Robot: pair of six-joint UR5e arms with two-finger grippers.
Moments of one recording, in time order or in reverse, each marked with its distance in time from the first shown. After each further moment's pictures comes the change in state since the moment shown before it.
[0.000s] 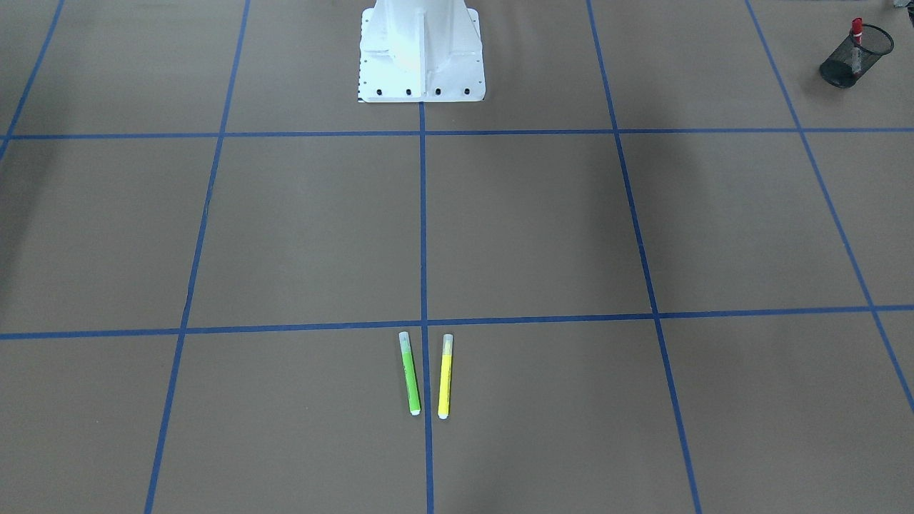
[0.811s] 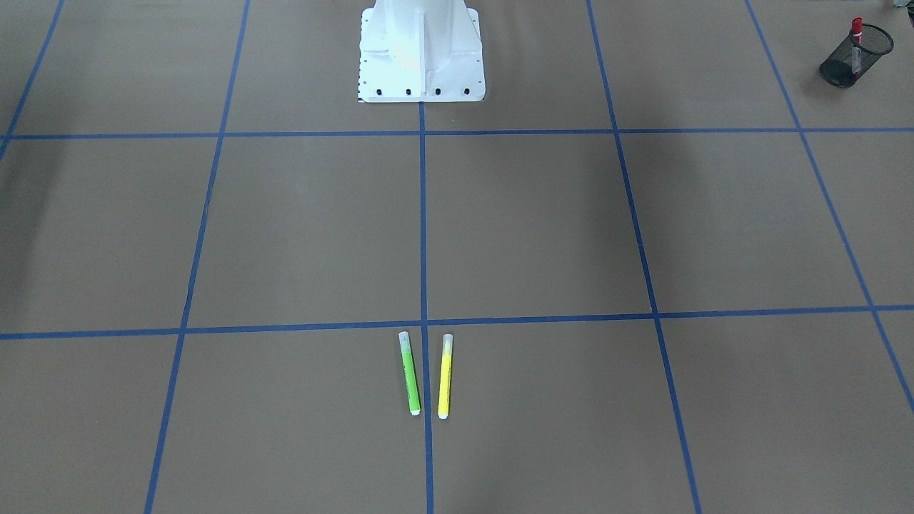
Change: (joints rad) left arm 0.000 -0.001 0.000 -0.076 0.000 0.006; right arm -0.014 -0.031 0.012 -0.057 -0.046 0.005
